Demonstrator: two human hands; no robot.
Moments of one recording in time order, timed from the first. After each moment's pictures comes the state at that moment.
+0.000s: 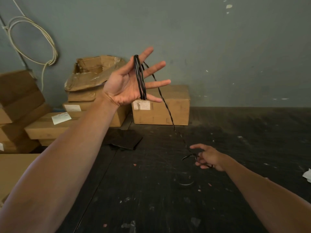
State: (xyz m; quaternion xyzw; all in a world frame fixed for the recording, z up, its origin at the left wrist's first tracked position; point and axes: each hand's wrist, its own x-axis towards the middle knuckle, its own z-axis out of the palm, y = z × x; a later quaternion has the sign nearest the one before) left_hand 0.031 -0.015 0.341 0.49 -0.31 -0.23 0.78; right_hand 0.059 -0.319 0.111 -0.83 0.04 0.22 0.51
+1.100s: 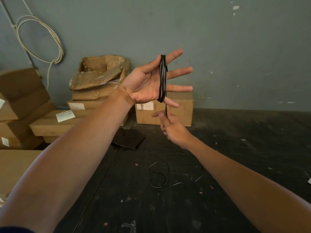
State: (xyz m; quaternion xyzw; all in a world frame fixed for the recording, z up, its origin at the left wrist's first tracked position) left_hand 0.039 -0.049 0.353 0.49 -0.36 -0.34 0.72; right_hand 0.035 -0.189 0.218 -0.76 -0.26 0.02 0.59
